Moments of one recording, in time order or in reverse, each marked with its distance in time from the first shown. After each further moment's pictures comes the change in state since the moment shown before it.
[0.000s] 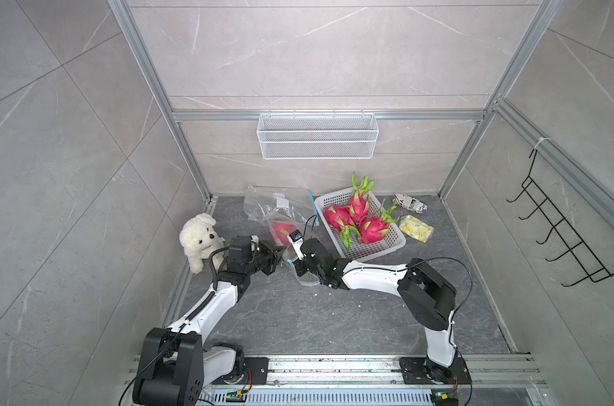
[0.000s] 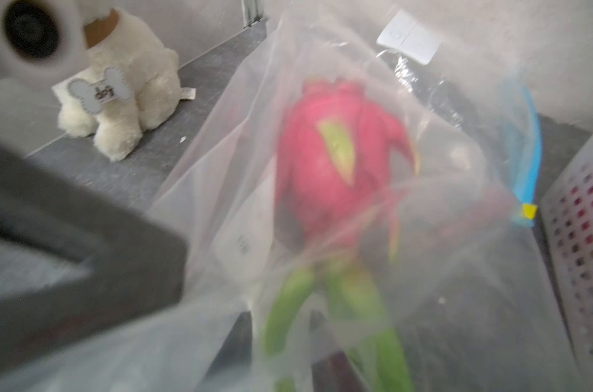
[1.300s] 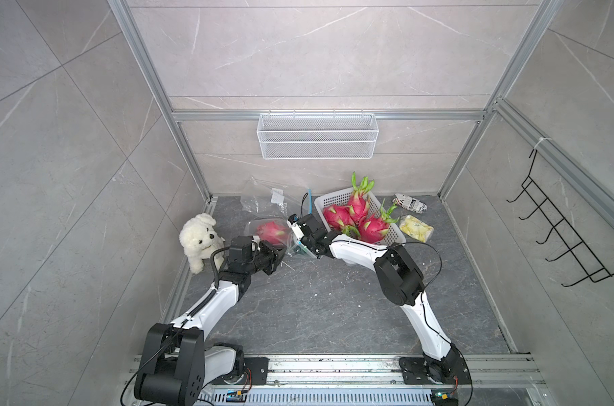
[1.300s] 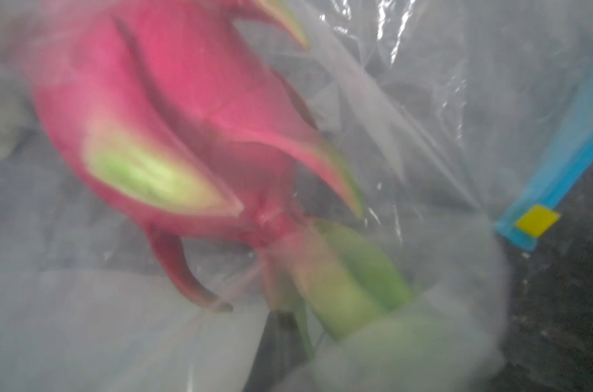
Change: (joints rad) left arm 0.000 0.035 -0.007 0.044 0.024 -0.019; right arm -0.154 0.301 0.465 -0.417 -0.262 -0.006
